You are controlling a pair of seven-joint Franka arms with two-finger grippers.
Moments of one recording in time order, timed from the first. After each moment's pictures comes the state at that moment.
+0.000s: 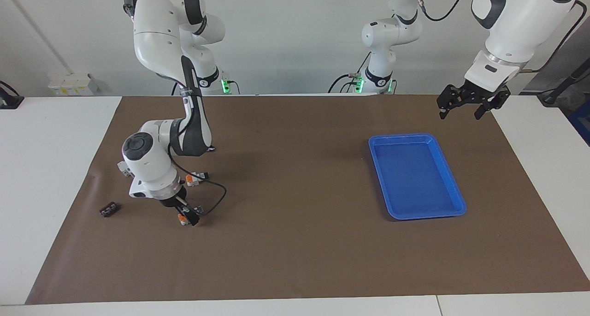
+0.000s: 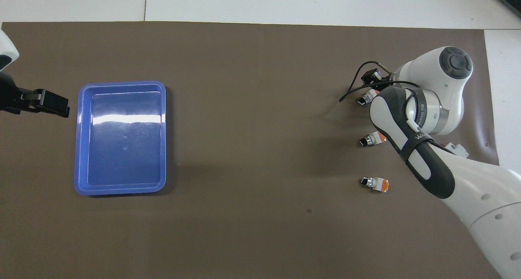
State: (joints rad) left arm 0.15 0.05 -0.23 -1.53 0.04 1.56 0.05; right arm 0.14 0.53 -0.12 -1.72 0.14 2.33 0.74
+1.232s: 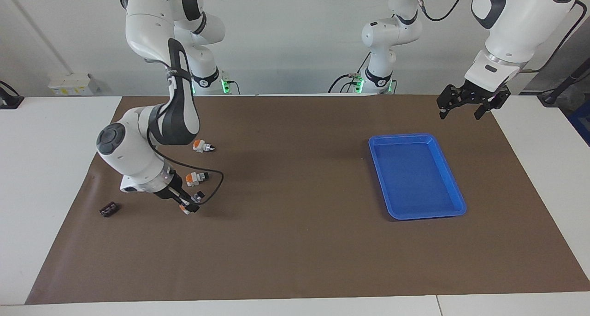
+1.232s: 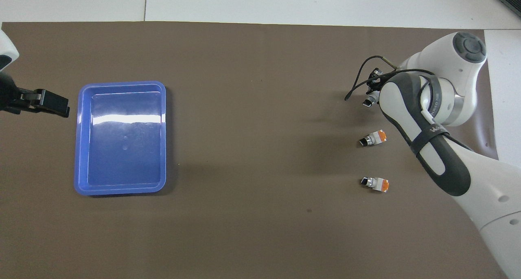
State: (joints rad) left arm 0.15 0.05 -0.23 -1.53 0.04 1.56 0.05; right arm 0.12 0.44 -0.11 -1.58 0.38 2.01 0.65
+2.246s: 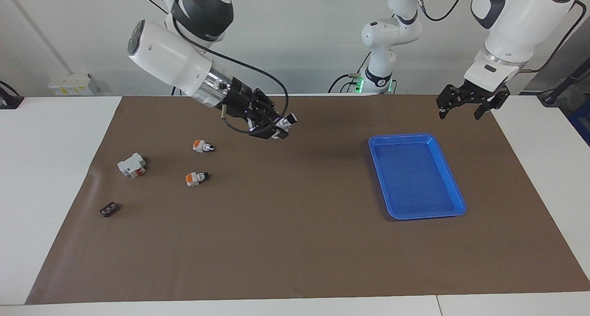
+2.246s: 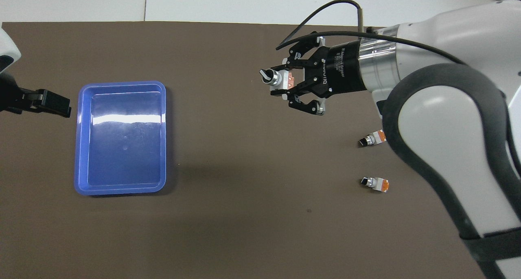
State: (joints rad) left arm 0.15 0.05 -0.23 -1.53 0.04 1.56 0.05; right arm 0.18 0.22 0.20 -1.51 0.79 2.07 1.66
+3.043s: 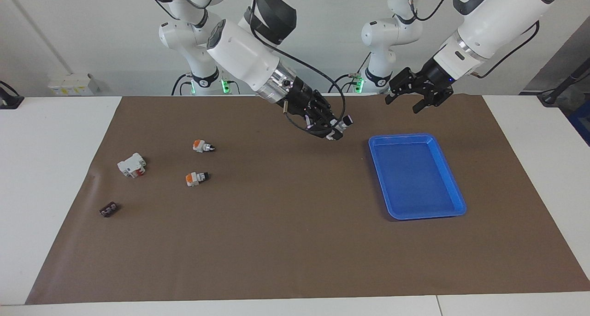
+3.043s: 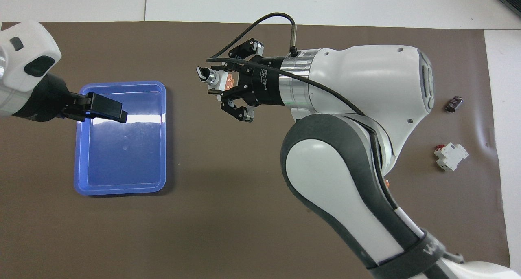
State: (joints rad) left arm 0.10 0.03 -0.25 -1.55 -0.50 1.56 -0.16; right arm 0.37 0.29 0.21 -1.52 0.71 2.35 1.77
